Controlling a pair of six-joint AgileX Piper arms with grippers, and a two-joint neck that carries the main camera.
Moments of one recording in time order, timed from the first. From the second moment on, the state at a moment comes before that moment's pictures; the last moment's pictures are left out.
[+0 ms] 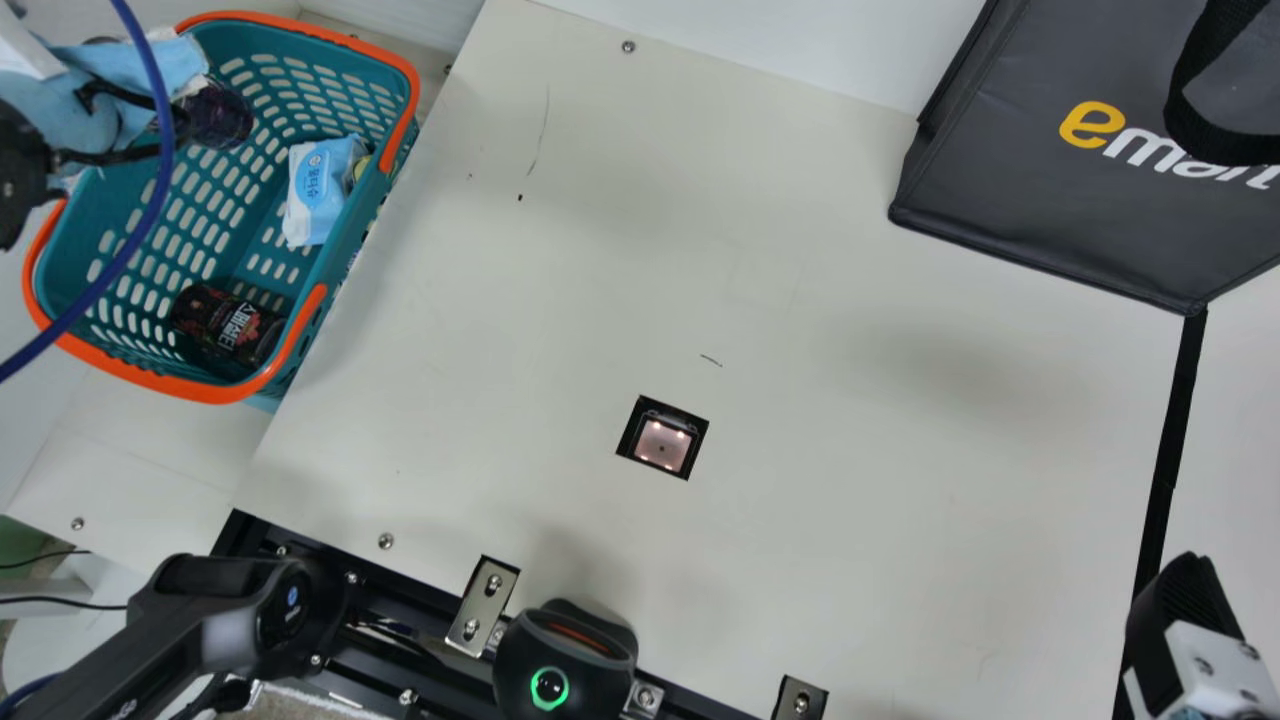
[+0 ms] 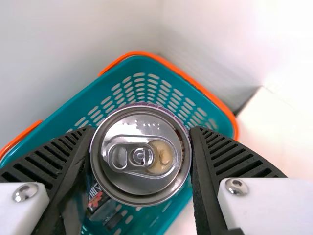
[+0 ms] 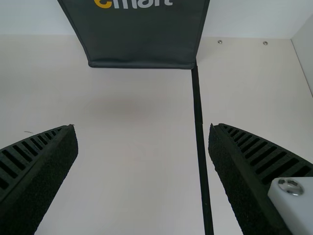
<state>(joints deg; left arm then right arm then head) 14.4 65.6 -64.9 18.9 49.9 -33.9 0.7 42.7 -69.8 -0.8 69.5 0.0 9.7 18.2</state>
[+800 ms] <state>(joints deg) -4.6 67.6 -75.4 11.7 67.2 -28.0 0.7 42.7 -69.8 -0.8 69.5 0.0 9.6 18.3</state>
